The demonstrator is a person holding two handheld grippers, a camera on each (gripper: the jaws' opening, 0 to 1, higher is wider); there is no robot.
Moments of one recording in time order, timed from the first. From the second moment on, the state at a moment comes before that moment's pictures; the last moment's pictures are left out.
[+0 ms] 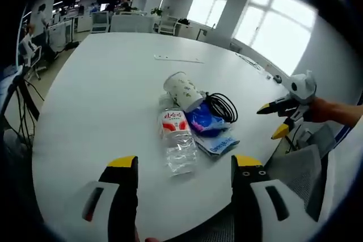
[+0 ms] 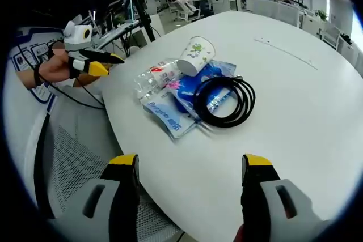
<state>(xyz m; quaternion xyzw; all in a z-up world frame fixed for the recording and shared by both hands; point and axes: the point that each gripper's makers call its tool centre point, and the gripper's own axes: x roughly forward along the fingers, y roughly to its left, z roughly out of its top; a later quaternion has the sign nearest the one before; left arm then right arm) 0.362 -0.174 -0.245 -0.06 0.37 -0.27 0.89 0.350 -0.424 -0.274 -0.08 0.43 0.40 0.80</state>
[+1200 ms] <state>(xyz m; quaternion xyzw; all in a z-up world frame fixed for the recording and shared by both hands) 0.355 -0.167 -0.248 -0.08 0.38 -0.26 0.88 0.345 -0.420 -0.274 -0.07 0.43 0.39 0.81</state>
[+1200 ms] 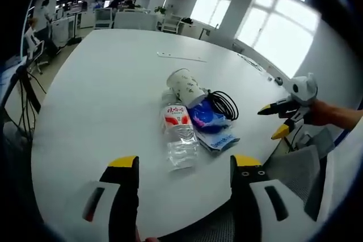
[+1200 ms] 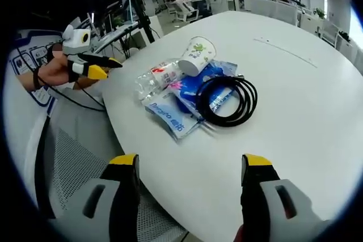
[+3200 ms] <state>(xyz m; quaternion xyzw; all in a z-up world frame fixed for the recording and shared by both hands) 0.353 -0.163 -0.249 -0.10 0.38 -0.25 0.88 0.402 -0.365 -0.246 0.01 0.40 0.41 0.82</state>
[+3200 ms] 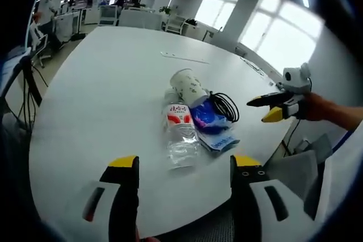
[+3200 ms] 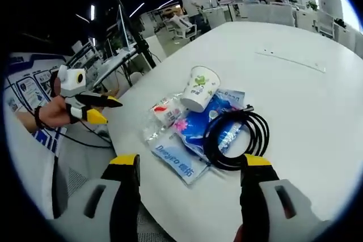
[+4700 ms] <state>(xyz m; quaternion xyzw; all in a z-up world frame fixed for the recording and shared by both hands) 0.347 -0.154 -0.253 -0.12 0.38 -0.24 0.88 0.503 -0.268 -0.276 0.11 0.43 0.35 0.83</state>
